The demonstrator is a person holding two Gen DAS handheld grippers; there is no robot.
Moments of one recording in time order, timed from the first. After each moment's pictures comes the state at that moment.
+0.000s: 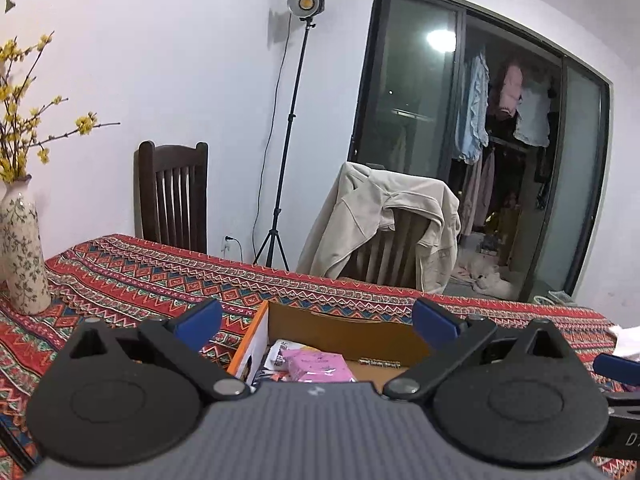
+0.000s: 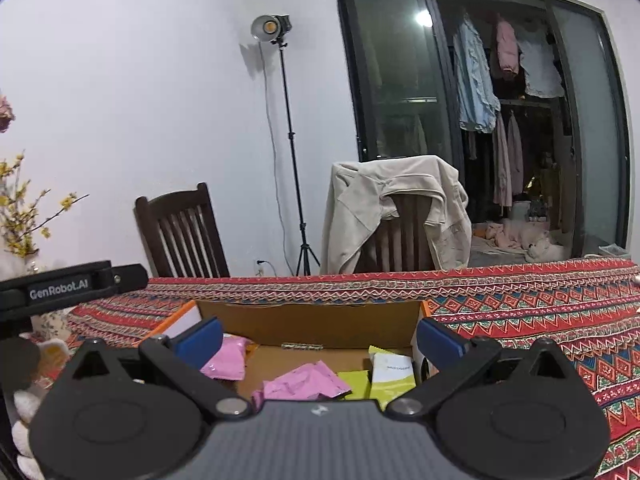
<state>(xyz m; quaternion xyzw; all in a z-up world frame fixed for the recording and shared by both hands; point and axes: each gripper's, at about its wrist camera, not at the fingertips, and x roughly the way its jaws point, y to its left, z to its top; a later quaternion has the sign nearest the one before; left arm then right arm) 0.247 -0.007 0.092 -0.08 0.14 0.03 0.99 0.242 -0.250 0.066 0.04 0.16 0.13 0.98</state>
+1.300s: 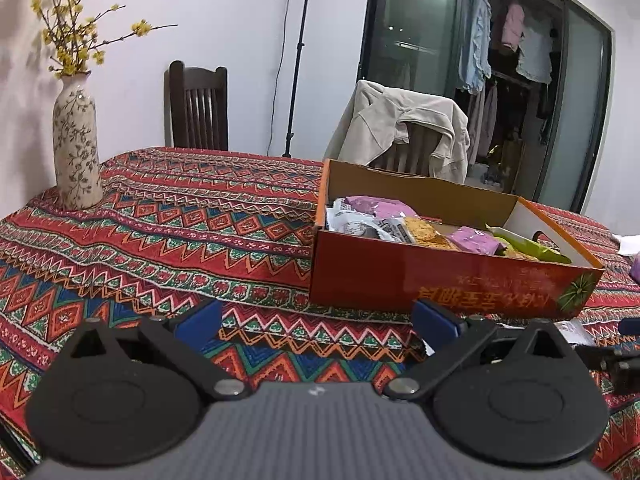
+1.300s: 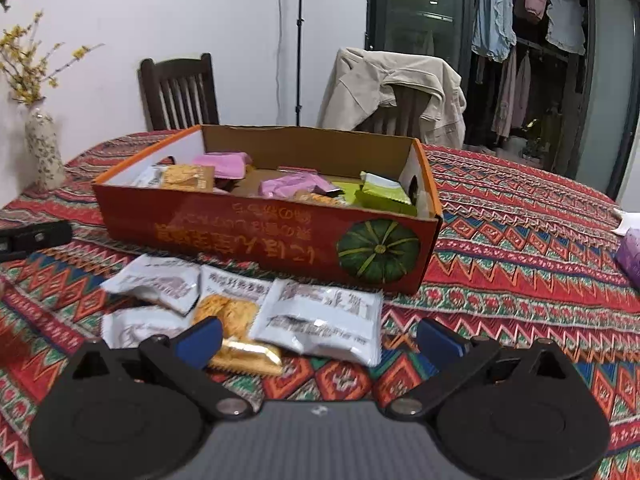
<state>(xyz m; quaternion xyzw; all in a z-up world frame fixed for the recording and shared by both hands) 0.157 0.052 0.000 -0.06 0.24 0.02 0.97 0.181 -0.238 -0.013 -0.04 0.32 0.09 0.94</state>
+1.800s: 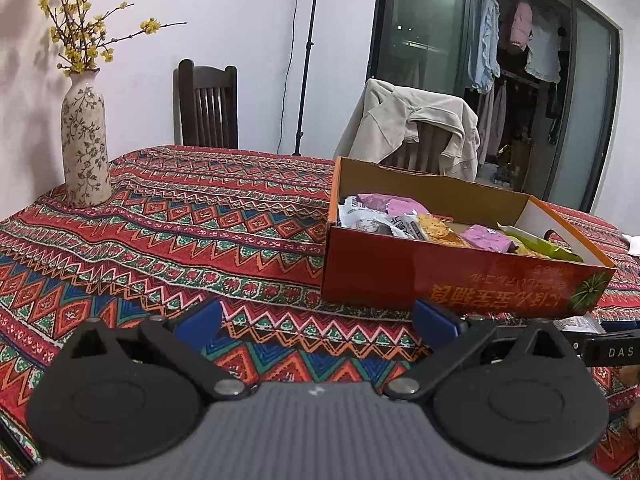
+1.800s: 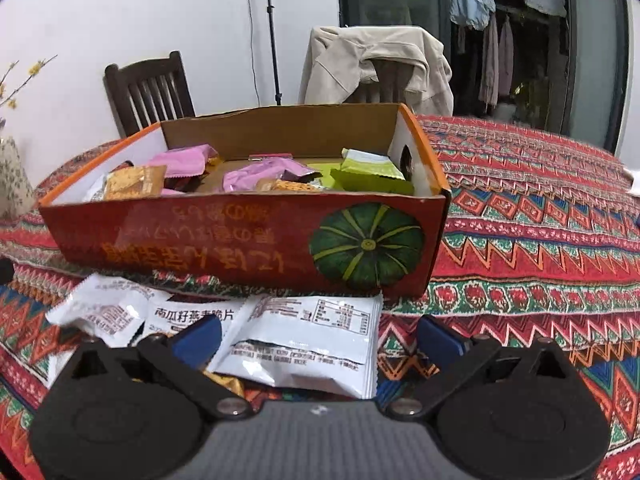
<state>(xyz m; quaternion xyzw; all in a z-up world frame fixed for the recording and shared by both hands) 0.159 0.053 -0.003 -0.06 0.24 0.03 0.97 0.223 -0.247 -0.044 0.01 0.34 0.09 0.94</state>
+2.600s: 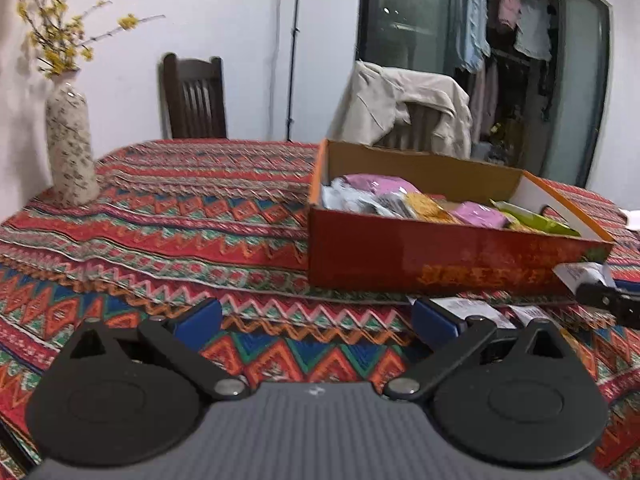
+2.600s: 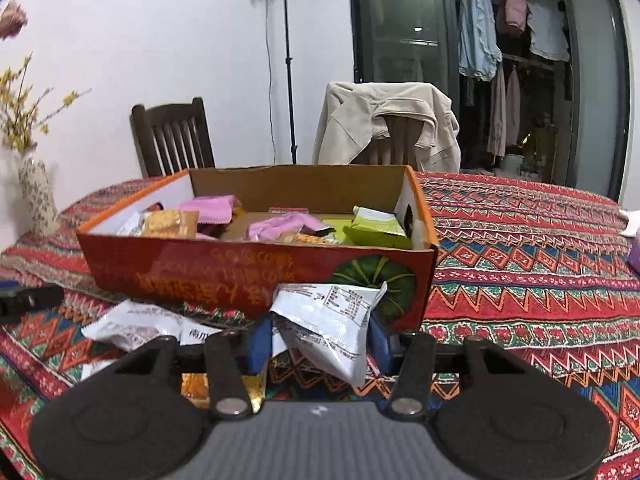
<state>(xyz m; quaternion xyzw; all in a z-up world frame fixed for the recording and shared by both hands) 0.164 0.041 -0.007 -0.03 0.26 0.02 0.96 0.191 -0.257 -0.022 0.01 0.26 0.11 0.96</state>
